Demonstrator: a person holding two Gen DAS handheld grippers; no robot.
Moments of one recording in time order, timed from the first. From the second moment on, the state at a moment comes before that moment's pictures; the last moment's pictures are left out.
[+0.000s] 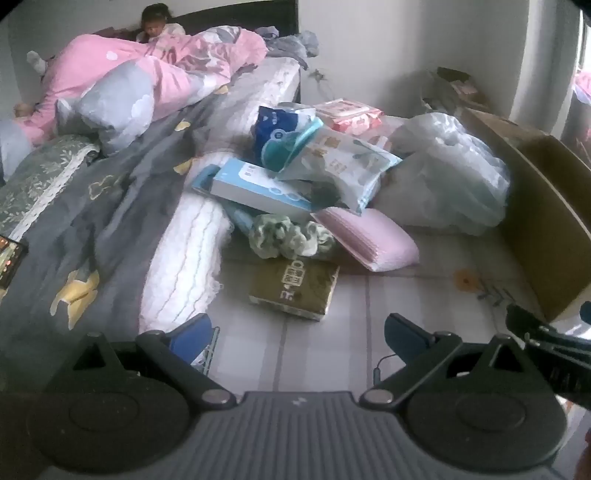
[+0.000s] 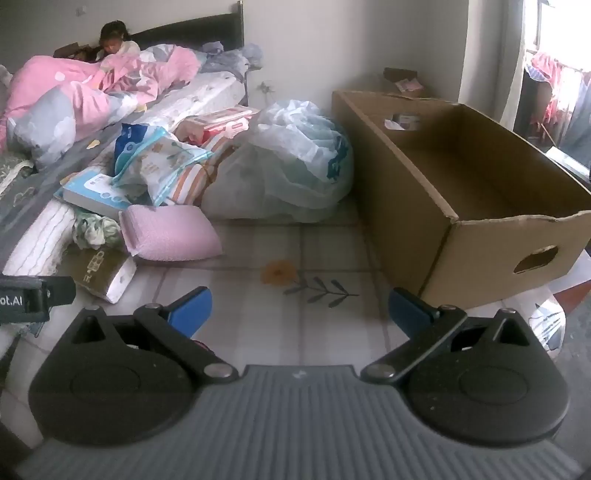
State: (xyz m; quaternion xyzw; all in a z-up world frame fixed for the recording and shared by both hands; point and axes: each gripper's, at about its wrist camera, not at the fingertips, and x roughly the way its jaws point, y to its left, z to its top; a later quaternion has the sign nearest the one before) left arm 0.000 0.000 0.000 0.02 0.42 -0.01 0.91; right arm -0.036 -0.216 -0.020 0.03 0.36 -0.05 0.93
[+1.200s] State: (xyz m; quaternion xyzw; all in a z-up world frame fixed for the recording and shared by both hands) left arm 0.009 -0.039 -0.006 0.03 0.43 -0.06 0.90; right arm -0.041 -0.244 -0.008 0.01 0.36 -0.09 0.93
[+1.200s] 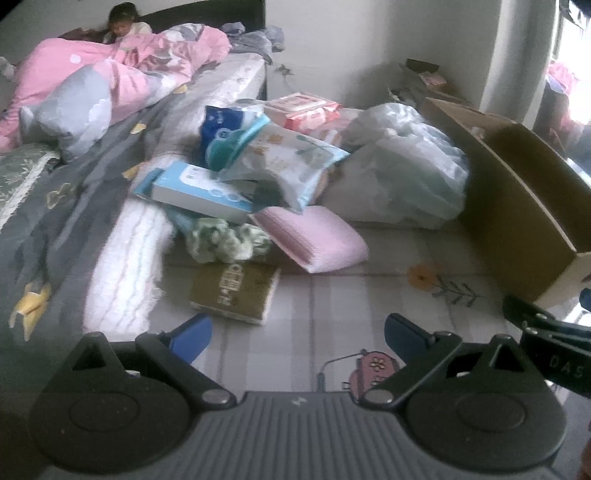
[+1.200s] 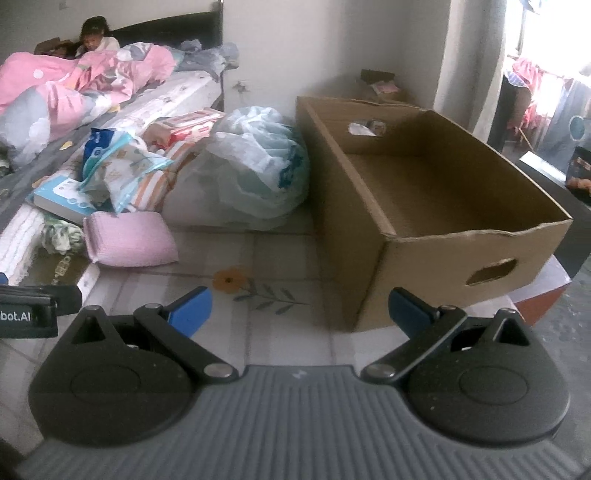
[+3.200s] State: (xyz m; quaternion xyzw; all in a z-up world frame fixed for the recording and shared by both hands) left arm 0.009 -0.064 -0.021 0.02 0.48 -0.10 0.87; right arm -0.045 -0.262 -0.011 0.01 0.37 -0.12 0.92
